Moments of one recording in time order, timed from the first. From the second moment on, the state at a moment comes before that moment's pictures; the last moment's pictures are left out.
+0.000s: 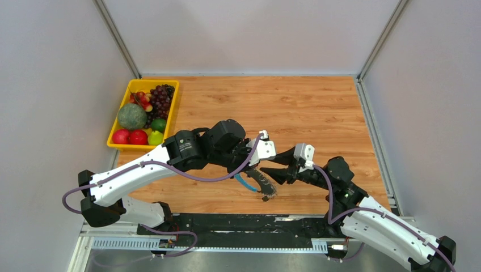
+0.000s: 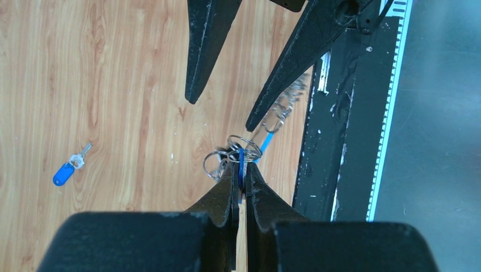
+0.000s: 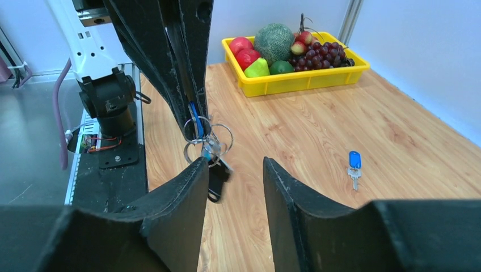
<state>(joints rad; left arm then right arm) -1.16 1.30 1.47 -0.92 0.16 0.24 0.84 0.56 0.41 0.29 -0.42 0.00</state>
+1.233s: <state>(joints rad) -1.16 1.30 1.47 -0.95 0.17 0.25 0.93 0.66 0.46 0.30 -0.46 -0.05</state>
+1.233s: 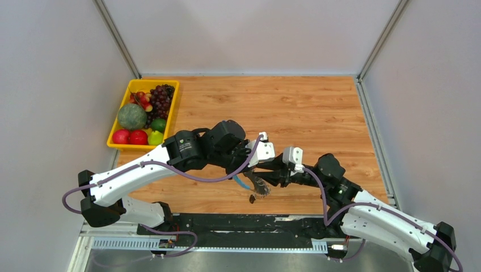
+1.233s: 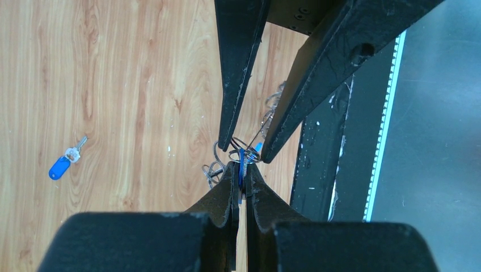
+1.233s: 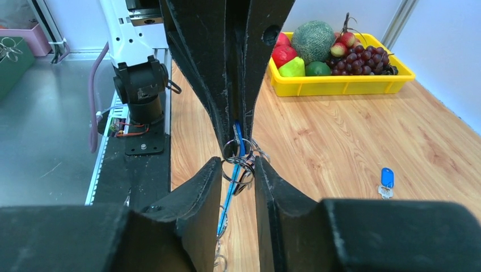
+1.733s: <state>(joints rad) -1.16 1.28 1.47 -0.95 0.17 0.25 0.94 0.67 0.47 0.29 -0.45 -0.05</state>
